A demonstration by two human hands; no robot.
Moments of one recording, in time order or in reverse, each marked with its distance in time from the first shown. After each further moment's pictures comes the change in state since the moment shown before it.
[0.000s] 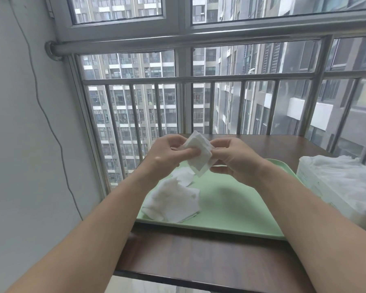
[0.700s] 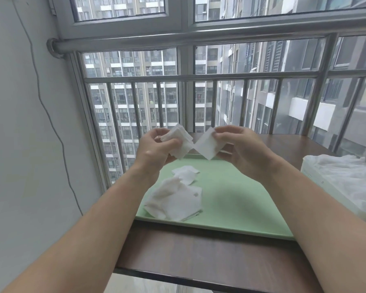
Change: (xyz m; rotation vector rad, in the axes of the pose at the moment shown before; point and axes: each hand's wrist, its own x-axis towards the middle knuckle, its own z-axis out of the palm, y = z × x) left_hand 0.003 -0.009 -0.011 -0.417 0.270 -0.145; right_hand -0.002 -0.011 -0.006 0.252 0.052 -0.112
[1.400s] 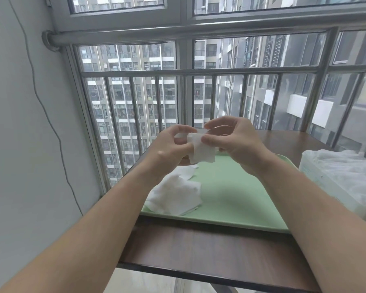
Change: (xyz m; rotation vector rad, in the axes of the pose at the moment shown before) left_hand -0.014 -0.001 0.019 0.172 -0.285 0.054; right_hand -0.007 0.000 0.010 -0.385 0.061 -0.249
